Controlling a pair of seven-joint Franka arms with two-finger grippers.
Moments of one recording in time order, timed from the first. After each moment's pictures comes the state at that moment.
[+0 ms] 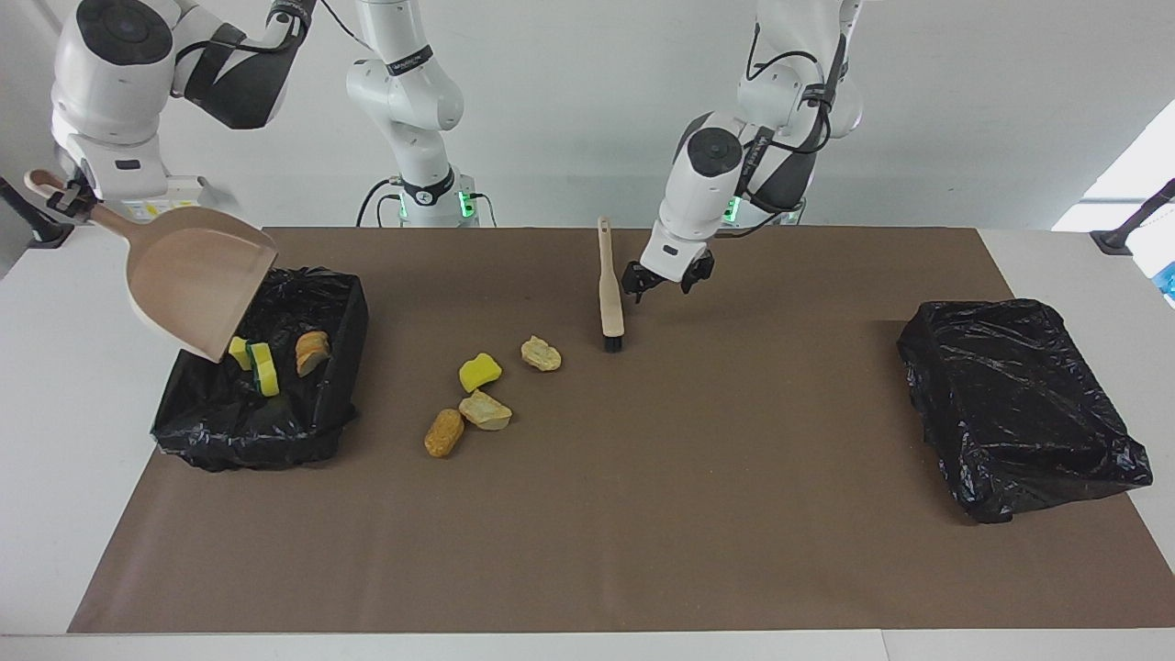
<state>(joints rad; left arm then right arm) -0.46 0.02 -0.06 -2.08 -0.14 2.05 -0.64 -0.42 -0.11 0.18 -1.82 -0.56 1.69 -1.44</state>
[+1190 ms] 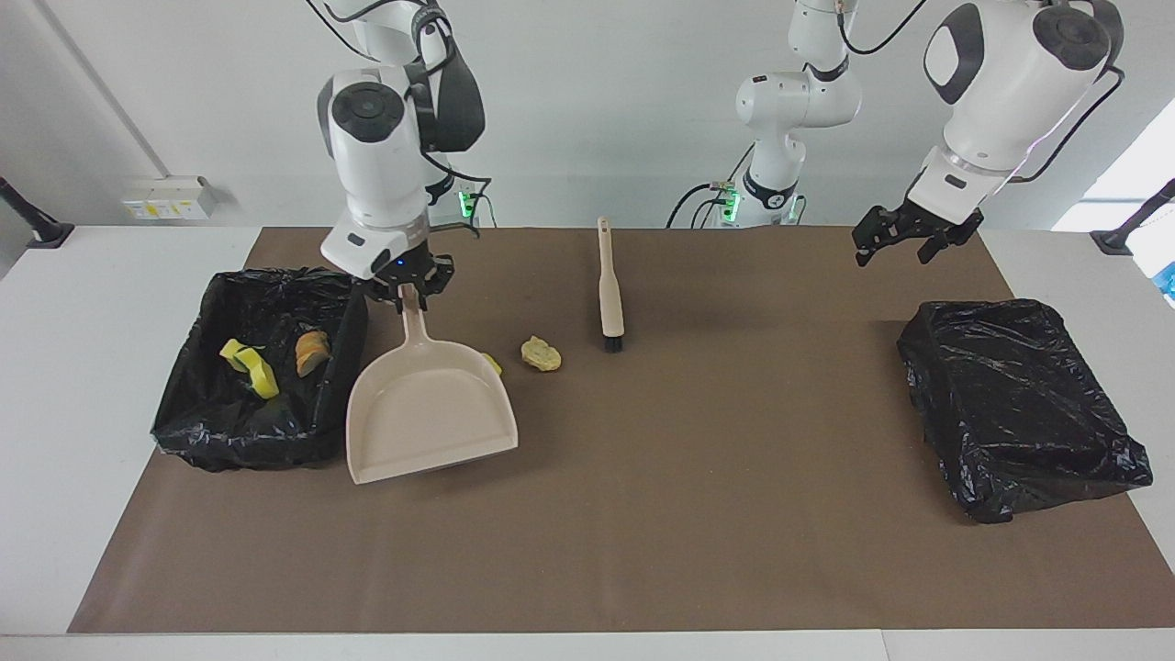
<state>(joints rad) -0.03 -0.08 -0.04 -1.73 -0.02 1.56 -0.06 0.09 0.07 0.19 -1.83 -0.12 1.82 0.10</state>
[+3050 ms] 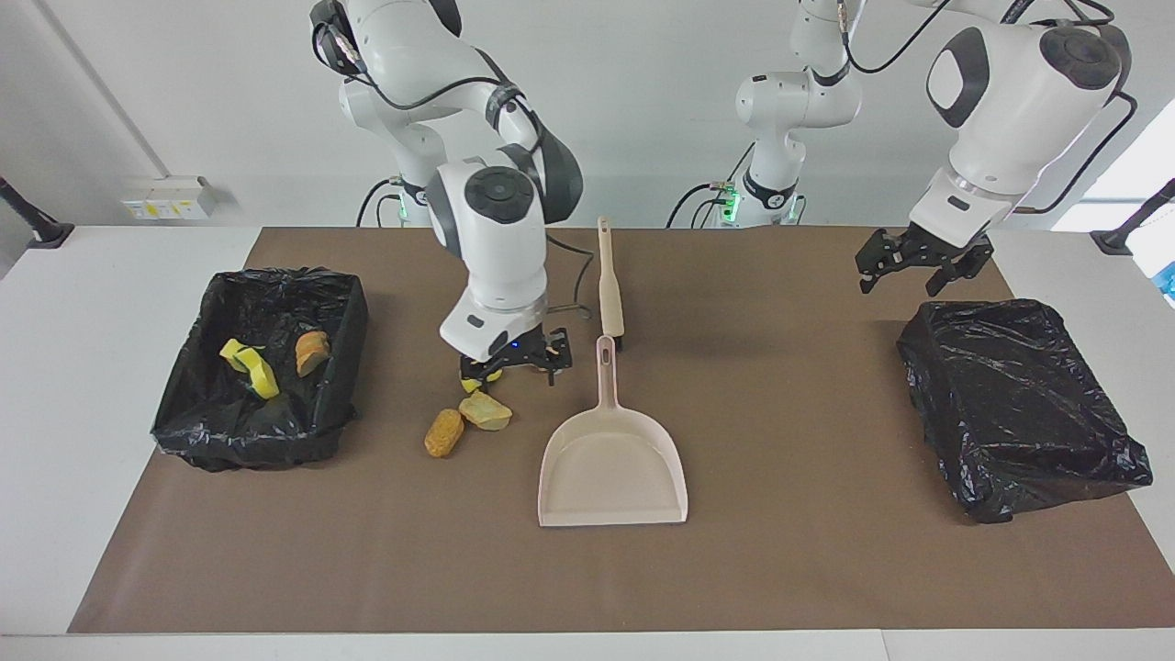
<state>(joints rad) -0.22 0.15 -0.04 -1.61 -0.02 1.74 -0.10 0.06 0.37 0.17 -1.39 -0.14 1.81 -0.05</state>
